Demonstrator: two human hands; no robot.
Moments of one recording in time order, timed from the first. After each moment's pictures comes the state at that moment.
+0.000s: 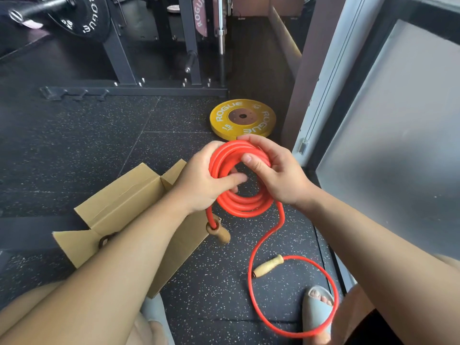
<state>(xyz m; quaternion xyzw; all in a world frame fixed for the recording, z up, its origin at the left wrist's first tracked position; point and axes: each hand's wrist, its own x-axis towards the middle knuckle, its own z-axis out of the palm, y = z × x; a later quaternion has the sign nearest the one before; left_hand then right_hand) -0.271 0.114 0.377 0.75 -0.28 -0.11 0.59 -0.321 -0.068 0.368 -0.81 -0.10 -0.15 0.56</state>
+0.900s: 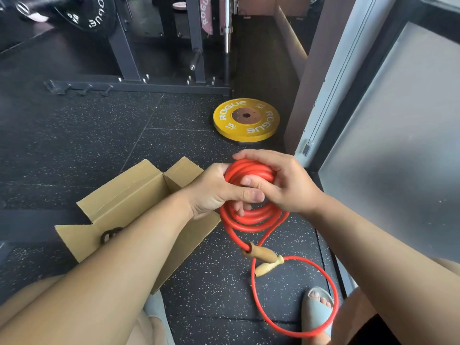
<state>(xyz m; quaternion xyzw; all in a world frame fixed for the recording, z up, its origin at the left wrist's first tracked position) -0.281 0.115 0.377 0.66 -0.27 -0.35 0.61 -0.332 -0.068 0.367 -0.85 -0.20 -0.18 0.45</state>
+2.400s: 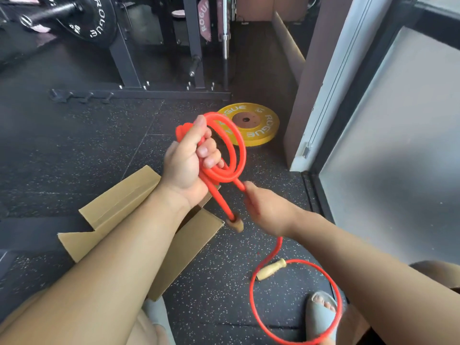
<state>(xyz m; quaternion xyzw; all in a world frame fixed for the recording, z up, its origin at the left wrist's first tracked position) -0.263 0.116 0.416 0.45 -0.08 -0.19 0.87 -0.328 -0.054 0.317 -0.96 -0.06 0.07 0.28</state>
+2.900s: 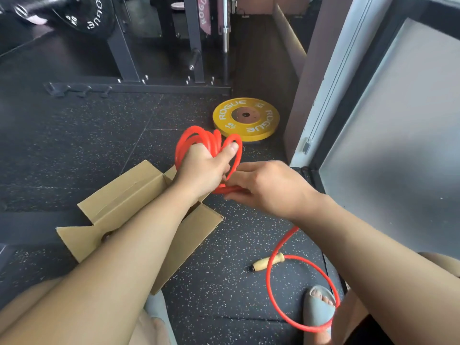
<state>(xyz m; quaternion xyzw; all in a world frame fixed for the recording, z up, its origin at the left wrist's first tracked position) -0.266 0.106 0.391 0.82 -0.13 -0.06 0.56 -0.329 -0.046 0.372 -0.94 -0.27 -0.16 0.13</state>
